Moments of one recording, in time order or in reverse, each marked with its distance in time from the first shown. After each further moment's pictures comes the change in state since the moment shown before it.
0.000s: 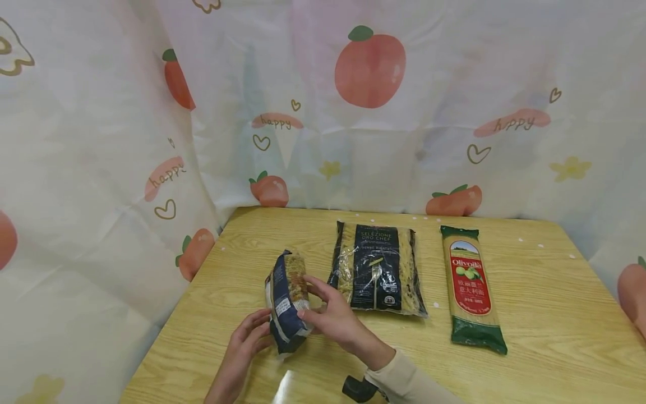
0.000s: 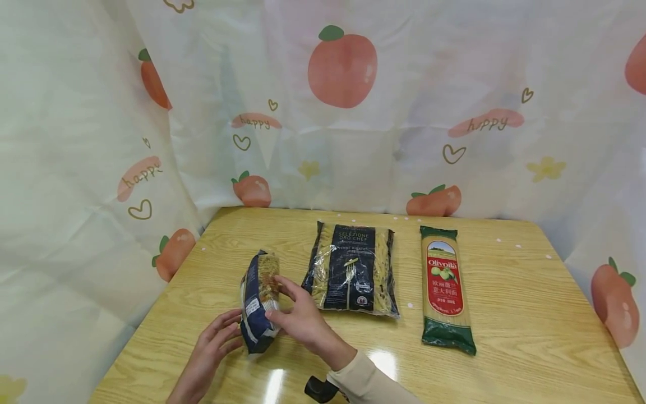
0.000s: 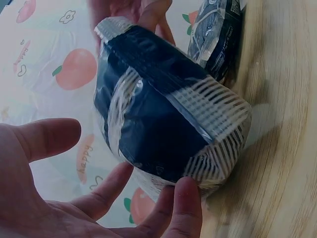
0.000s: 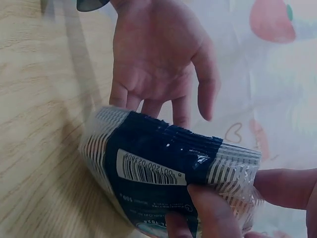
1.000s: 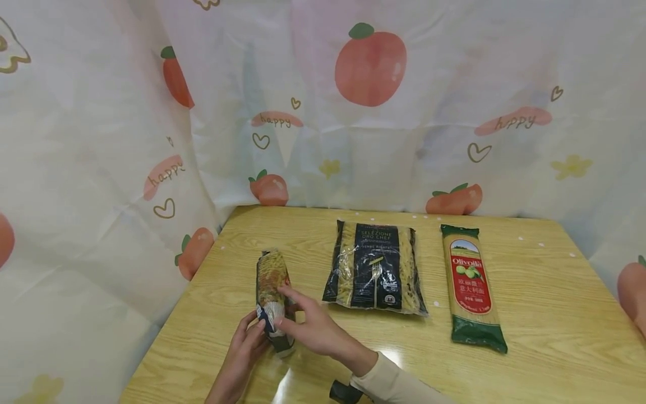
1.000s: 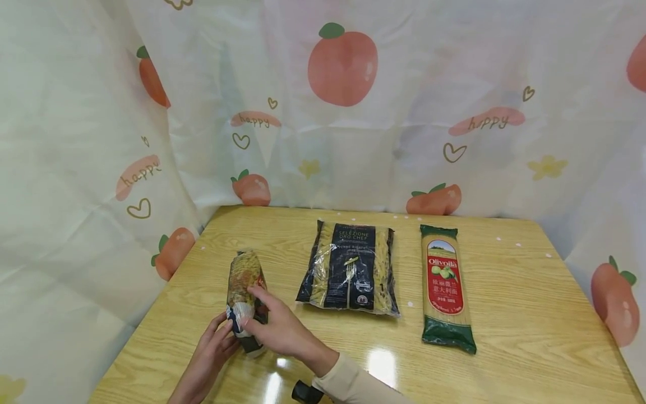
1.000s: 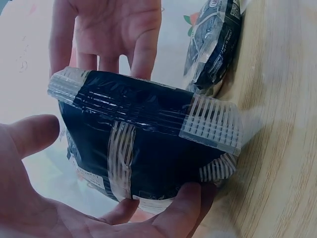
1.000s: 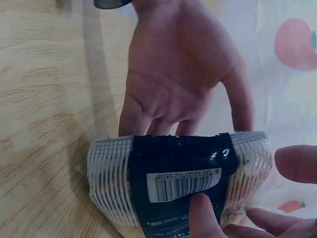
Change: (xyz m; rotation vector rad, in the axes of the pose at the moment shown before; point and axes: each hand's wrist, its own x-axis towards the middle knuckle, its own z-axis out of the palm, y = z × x) left_hand -0.004 -0.003 -0.002 -0.045 -0.040 -0.066; right_hand 0.004 -0.002 0.031 -0.289 -0.088 -0.065
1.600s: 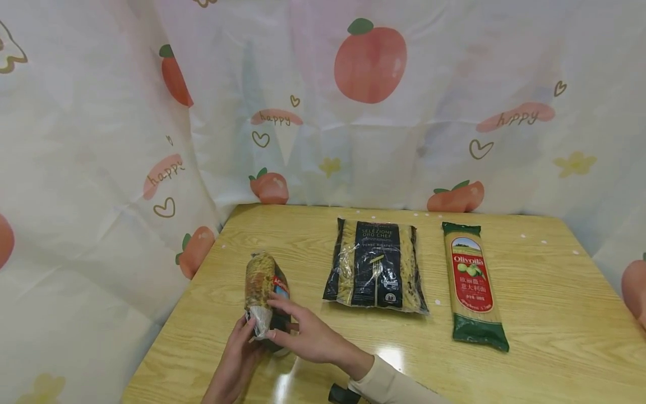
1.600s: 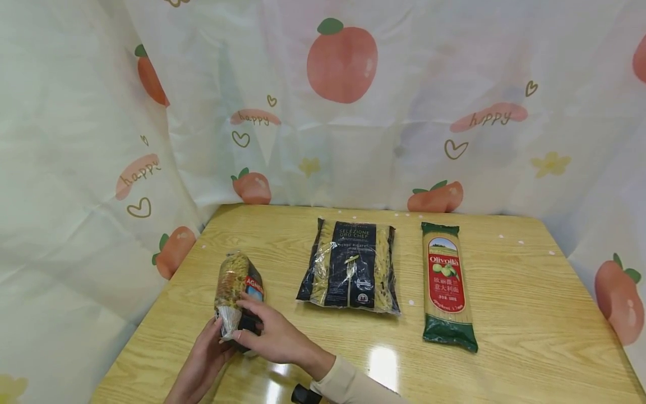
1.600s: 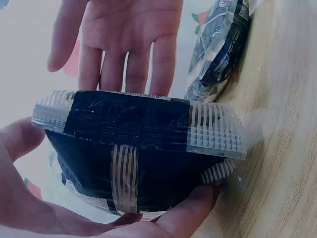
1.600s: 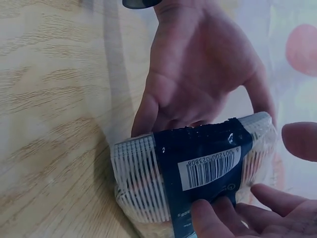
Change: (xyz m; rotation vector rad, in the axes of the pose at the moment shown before) left_hand 0.001 0.002 -0.009 -0.125 -0.073 -0.071; right_hand -0.002 0.008 0.009 0.031 -0.159 -0.030
